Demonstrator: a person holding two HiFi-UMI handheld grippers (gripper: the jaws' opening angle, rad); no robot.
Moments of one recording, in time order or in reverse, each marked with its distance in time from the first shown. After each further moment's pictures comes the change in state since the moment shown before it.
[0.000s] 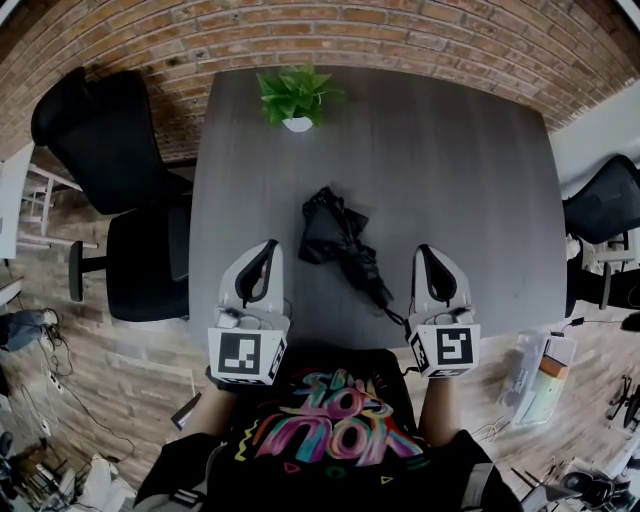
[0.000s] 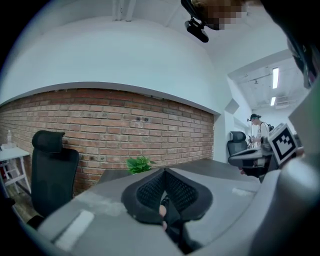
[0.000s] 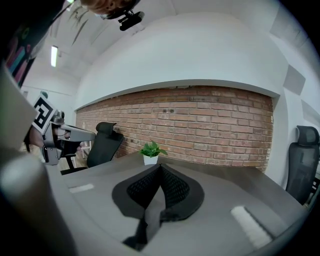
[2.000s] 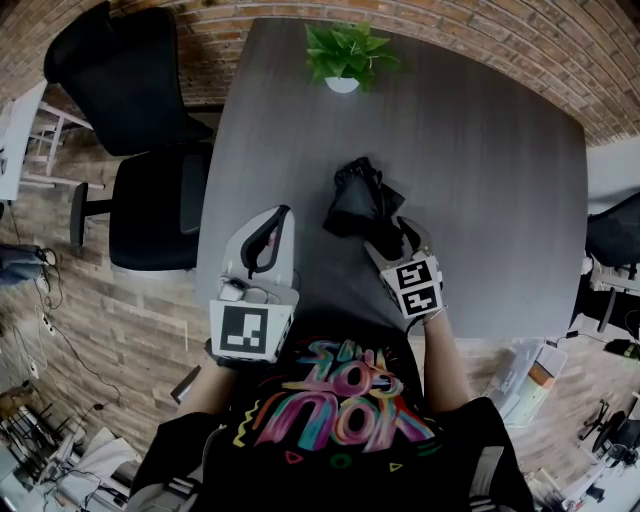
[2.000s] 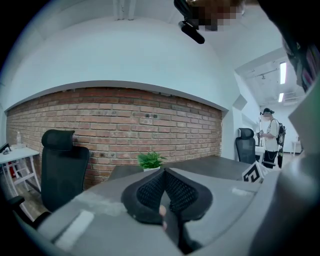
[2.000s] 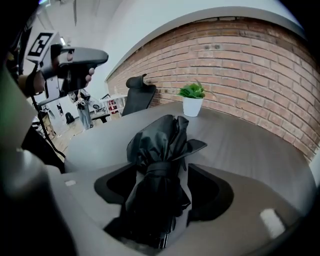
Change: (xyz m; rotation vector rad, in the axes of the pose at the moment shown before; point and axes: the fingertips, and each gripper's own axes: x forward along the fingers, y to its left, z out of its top) left arm -0.009 0.033 -0.018 -0.061 0.052 0.100; right arm 0.089 0.100 -0.173 -0.120 0.508 0.410
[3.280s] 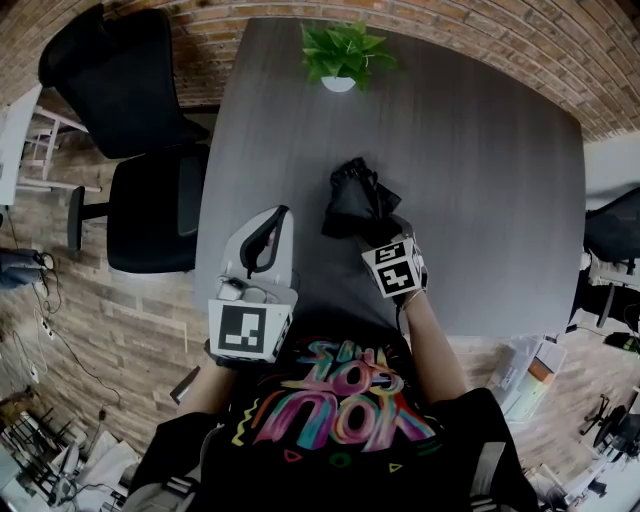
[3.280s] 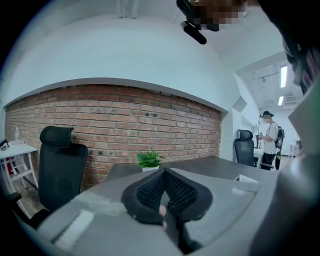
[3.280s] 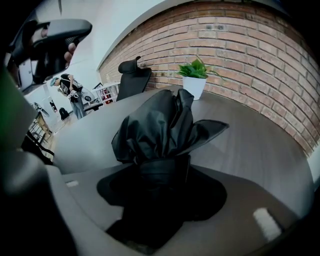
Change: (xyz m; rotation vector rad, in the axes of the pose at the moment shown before) left arm 0.003 0.000 -0.003 -0.023 0.007 -0.019; right arm 0.044 0.002 -0.021 0.039 0.167 -0.031
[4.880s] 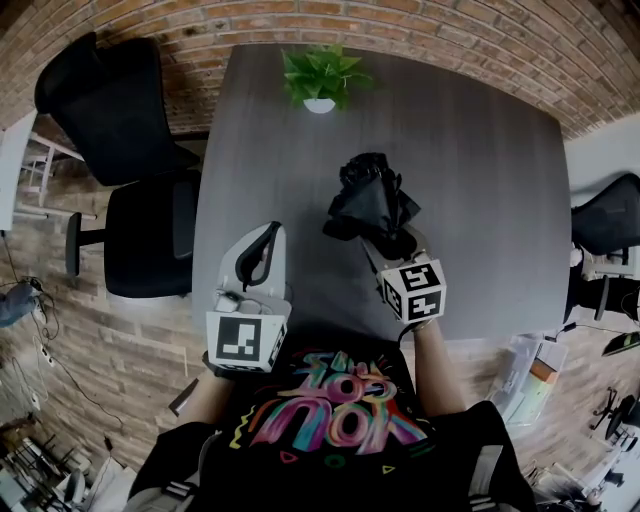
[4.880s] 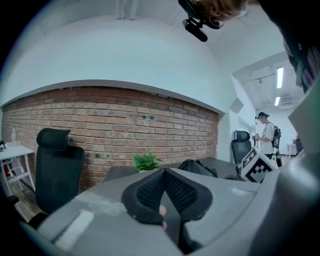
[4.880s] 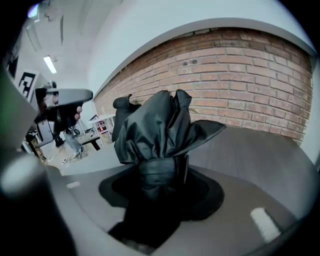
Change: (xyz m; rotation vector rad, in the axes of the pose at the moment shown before) left arm 0.000 -0.007 0.009 0.016 -0.019 -0.030; right arm -0.091 -0.024 0.062 0.142 -0.320 -0.022
